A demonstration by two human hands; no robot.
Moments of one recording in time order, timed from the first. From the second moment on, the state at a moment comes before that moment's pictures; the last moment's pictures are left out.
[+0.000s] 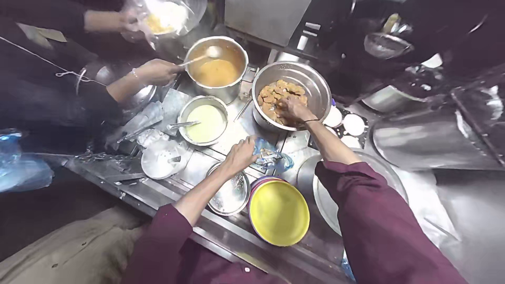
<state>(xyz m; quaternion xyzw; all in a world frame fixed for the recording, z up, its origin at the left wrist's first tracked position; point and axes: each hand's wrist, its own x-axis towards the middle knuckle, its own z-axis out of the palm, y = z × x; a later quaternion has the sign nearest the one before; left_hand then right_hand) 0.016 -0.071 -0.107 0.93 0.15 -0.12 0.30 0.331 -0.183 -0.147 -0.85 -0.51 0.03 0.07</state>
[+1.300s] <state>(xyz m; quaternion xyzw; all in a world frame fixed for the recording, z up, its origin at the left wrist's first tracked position) 0.015 -0.092 -0.134 0.61 0.25 -0.02 0.75 0.158 -0.239 -0.176 -0.81 -0.56 0.19 0.07</state>
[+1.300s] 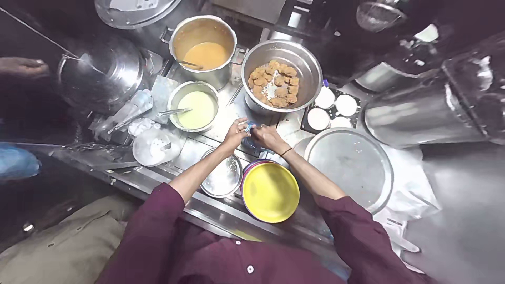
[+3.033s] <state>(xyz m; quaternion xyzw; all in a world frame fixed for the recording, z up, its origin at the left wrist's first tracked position) -0.480 -0.135 0.195 0.69 0.48 0.39 0.38 -0.281 -0.072 0.174 -0.18 -0.74 0.61 0.22</state>
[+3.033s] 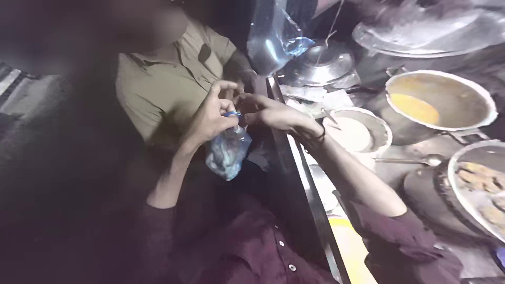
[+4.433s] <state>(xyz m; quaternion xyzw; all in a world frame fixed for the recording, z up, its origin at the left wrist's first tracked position) -0.478 -0.016 0.026 0.58 0.74 0.32 0.13 -0.013 -0.189 -0.221 -0.73 -0.63 0.12 0.23</state>
